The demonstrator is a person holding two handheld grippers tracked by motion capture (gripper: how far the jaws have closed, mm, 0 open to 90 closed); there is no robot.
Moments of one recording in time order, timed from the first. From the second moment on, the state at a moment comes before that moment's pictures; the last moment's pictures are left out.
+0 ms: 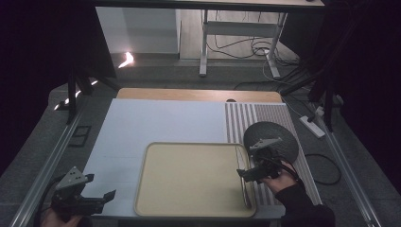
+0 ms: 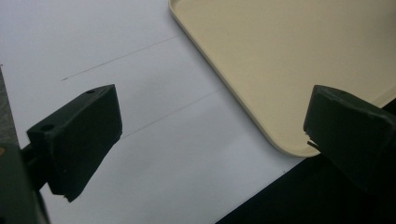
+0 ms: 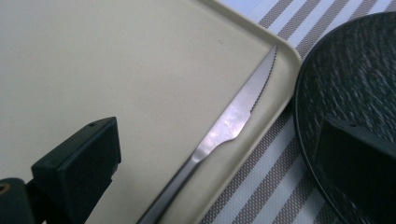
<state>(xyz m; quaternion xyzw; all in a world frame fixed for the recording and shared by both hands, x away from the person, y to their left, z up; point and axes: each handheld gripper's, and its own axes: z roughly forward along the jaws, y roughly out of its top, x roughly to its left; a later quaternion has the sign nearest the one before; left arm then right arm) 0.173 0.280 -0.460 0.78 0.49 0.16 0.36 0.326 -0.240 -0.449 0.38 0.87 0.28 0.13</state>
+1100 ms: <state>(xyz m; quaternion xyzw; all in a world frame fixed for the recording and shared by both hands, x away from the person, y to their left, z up) 0.172 0.282 -0.460 0.77 0.49 0.15 0.37 0.256 -0.304 -0.439 0.45 0.81 0.35 0.17</state>
